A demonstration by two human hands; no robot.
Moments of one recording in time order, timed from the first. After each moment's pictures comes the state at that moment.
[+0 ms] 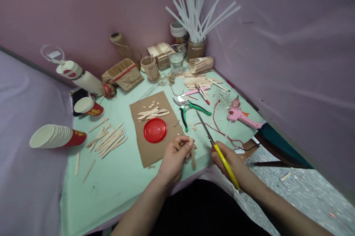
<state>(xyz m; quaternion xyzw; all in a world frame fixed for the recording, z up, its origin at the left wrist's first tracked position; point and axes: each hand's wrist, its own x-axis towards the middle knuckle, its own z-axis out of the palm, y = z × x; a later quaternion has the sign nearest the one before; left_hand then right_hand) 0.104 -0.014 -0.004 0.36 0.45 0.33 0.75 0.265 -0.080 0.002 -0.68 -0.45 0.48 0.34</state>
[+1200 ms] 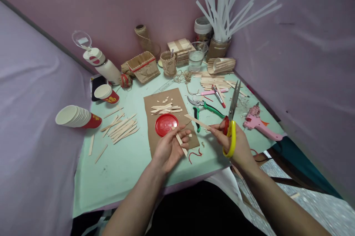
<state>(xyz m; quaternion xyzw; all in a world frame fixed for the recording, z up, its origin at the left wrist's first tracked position) 0.064 0.017 0.006 0.04 0.37 0.38 0.85 0.254 -0.016 -0.010 -0.66 -0.38 0.42 0.50</state>
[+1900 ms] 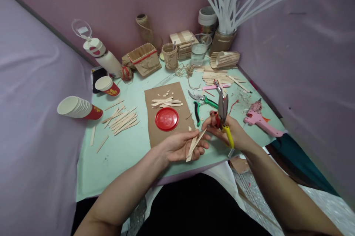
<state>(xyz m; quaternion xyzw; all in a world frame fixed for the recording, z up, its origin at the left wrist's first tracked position) 0.077 0.024 0.008 0.04 0.29 0.05 0.95 0.284 0.001 -0.020 -0.46 -0.61 0.50 0.40</state>
